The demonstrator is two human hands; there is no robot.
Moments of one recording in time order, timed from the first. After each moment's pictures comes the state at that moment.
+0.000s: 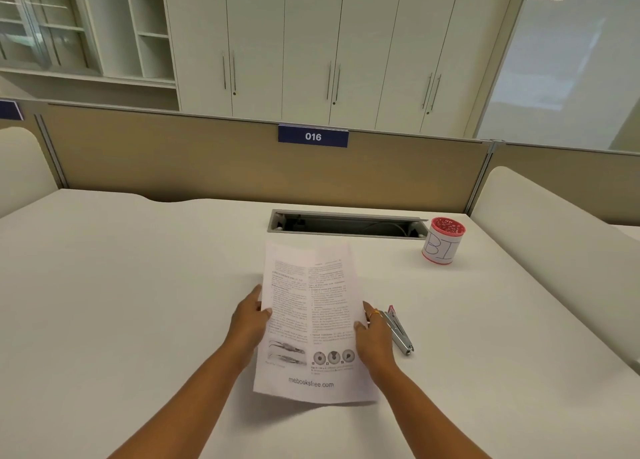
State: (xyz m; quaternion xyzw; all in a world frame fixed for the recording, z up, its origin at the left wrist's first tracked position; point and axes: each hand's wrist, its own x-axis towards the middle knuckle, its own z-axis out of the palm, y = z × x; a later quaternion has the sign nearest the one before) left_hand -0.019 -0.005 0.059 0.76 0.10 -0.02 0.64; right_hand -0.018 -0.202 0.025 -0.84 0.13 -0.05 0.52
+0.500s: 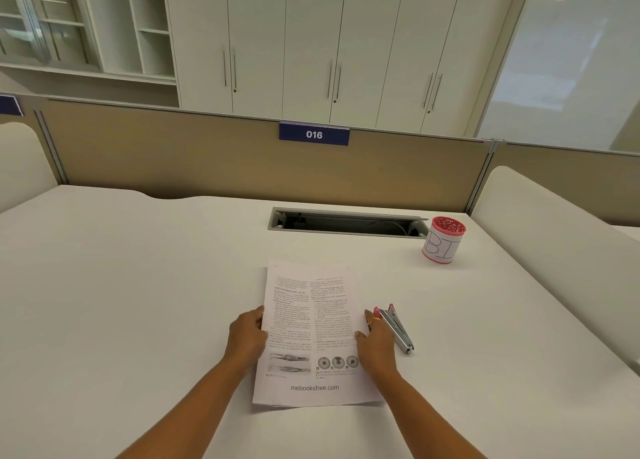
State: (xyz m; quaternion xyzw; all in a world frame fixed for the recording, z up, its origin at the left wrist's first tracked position) left_hand -0.022 -0.002 0.025 0.84 0.10 -0.02 0.54; right_hand -0.022 -0.207 0.011 -0.87 0.15 -0.04 0.47
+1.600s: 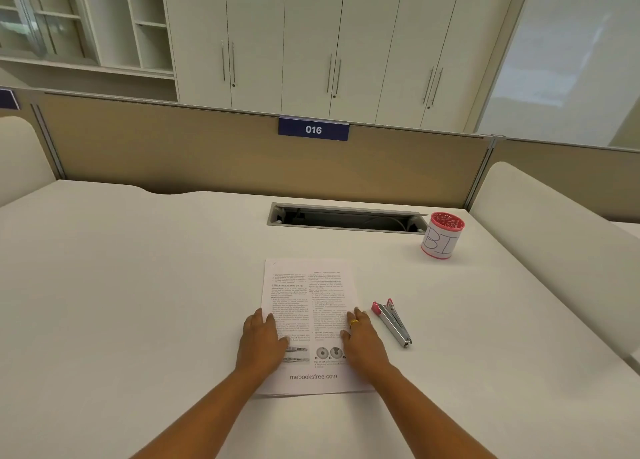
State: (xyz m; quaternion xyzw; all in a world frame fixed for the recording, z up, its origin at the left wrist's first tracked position) left_hand -0.024 -0.023 0.003 0.97 0.05 -0.05 0.25; right_hand -0.016 -0.202 0.002 -0.97 0.03 0.06 0.25
